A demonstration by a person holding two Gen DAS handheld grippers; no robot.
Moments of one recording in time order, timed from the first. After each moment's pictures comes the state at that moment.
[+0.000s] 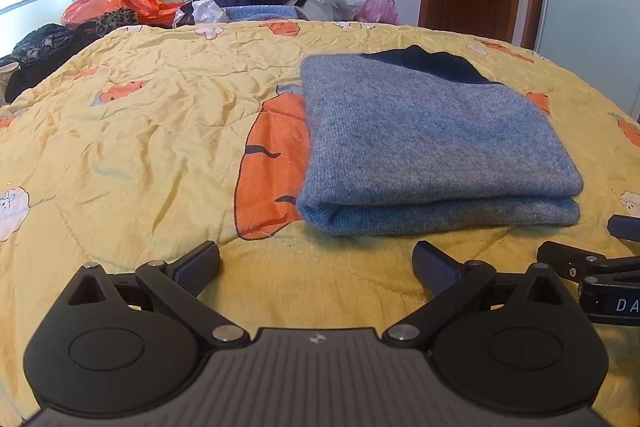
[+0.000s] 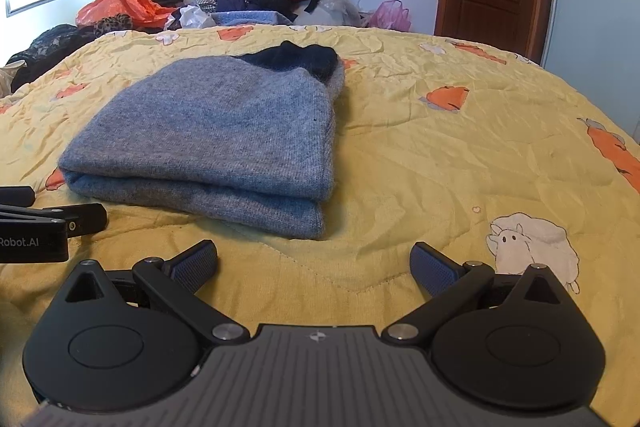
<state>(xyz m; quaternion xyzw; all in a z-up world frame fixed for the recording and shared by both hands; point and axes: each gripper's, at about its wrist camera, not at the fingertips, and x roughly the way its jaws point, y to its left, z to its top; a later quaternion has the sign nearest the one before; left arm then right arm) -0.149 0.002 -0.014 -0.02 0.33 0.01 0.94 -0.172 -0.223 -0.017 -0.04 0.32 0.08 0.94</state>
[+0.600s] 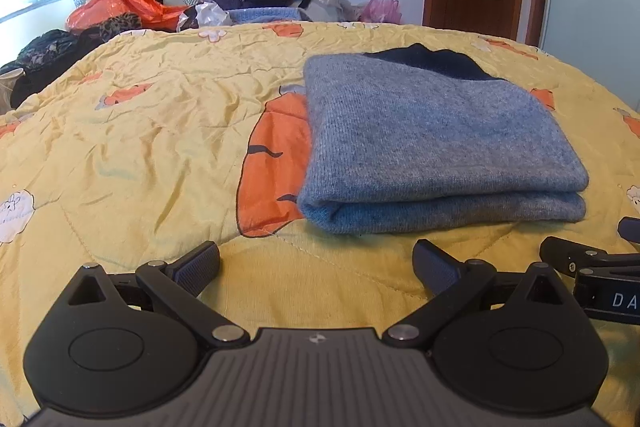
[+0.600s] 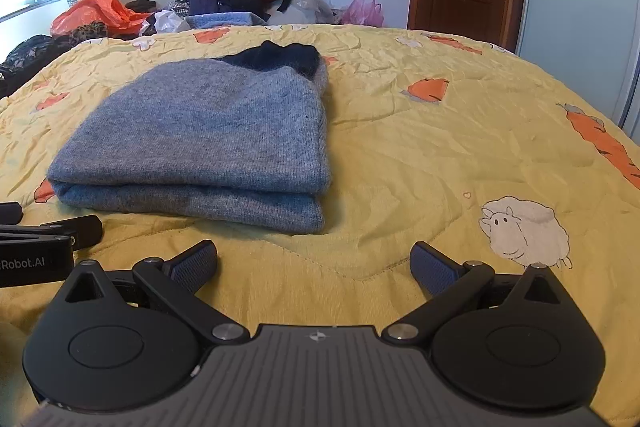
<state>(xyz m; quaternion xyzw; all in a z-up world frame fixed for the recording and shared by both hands) -0.149 -0.003 -0.017 -0.01 0.33 0.02 0.94 -0.175 -0.212 -0.018 -0.02 0.32 0.04 0.95</state>
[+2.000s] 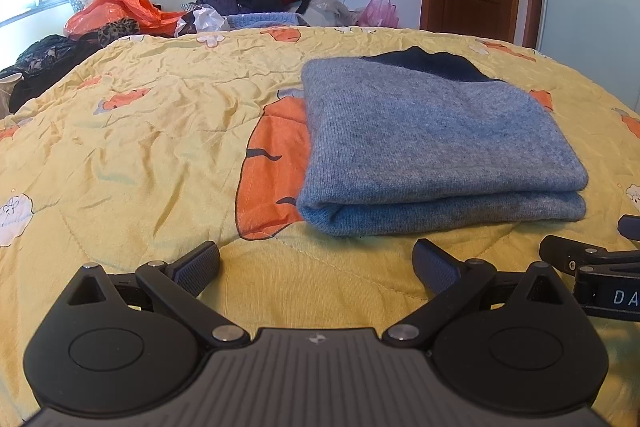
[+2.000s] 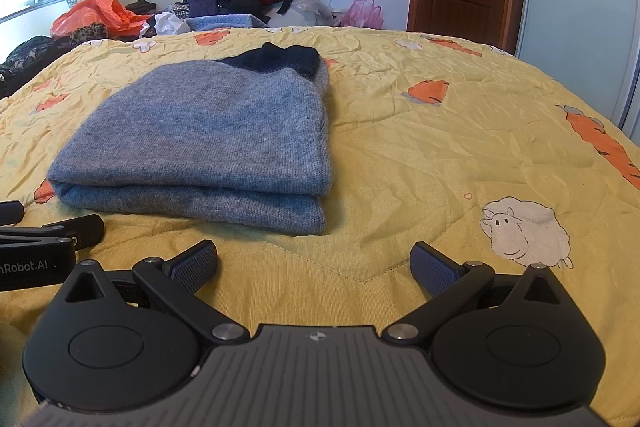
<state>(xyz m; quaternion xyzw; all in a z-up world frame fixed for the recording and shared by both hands) -0.149 -0.002 -0.016 -0.01 0.32 0.02 0.95 -0.177 -0.211 -0.018 -0.02 0.32 0.04 0.95</state>
